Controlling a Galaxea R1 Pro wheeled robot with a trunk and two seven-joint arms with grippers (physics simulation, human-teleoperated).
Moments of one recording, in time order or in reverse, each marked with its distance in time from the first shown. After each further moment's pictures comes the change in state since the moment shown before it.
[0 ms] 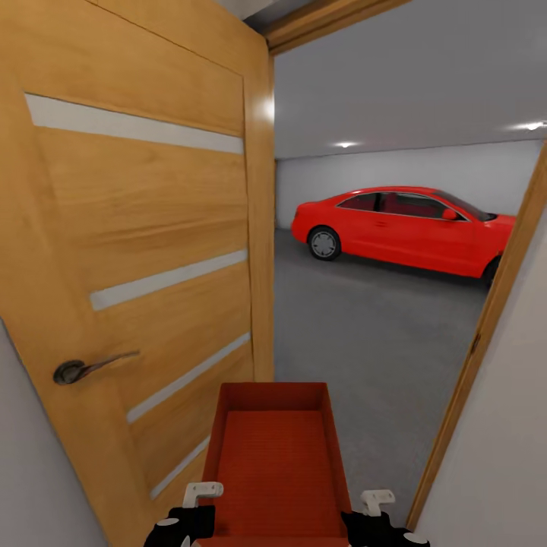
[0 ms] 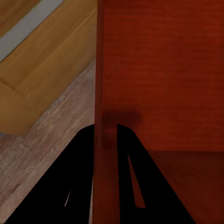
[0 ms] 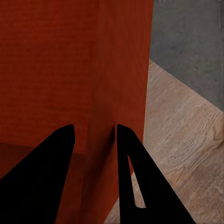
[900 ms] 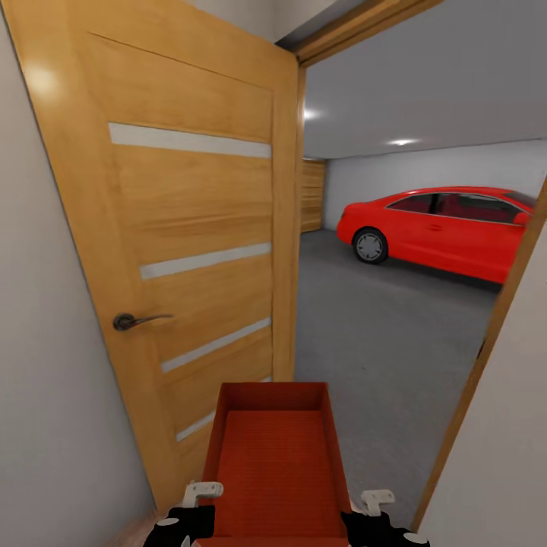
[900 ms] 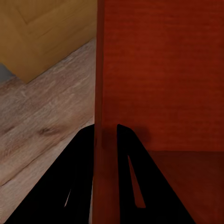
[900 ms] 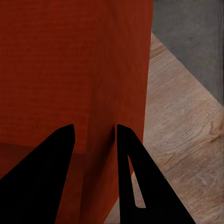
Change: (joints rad) left arm 0.000 0.000 0.000 -0.001 0.000 0.001 0.000; right arm 0.000 0.000 -0.001 0.000 0.000 0.000 0.000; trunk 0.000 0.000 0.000
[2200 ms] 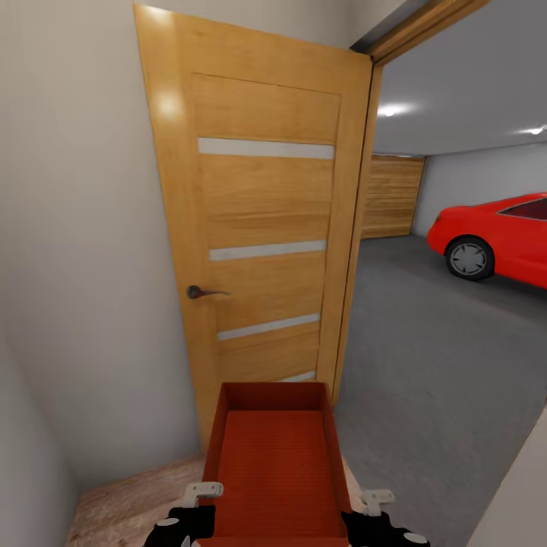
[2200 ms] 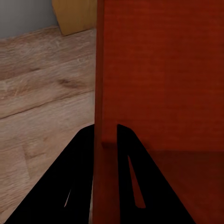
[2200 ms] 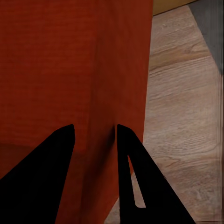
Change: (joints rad) left arm 0.000 0.000 0.000 0.001 -0.001 -0.002 0.000; right arm 0.000 -0.001 0.002 0.000 -0.001 0.000 0.000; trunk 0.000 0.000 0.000
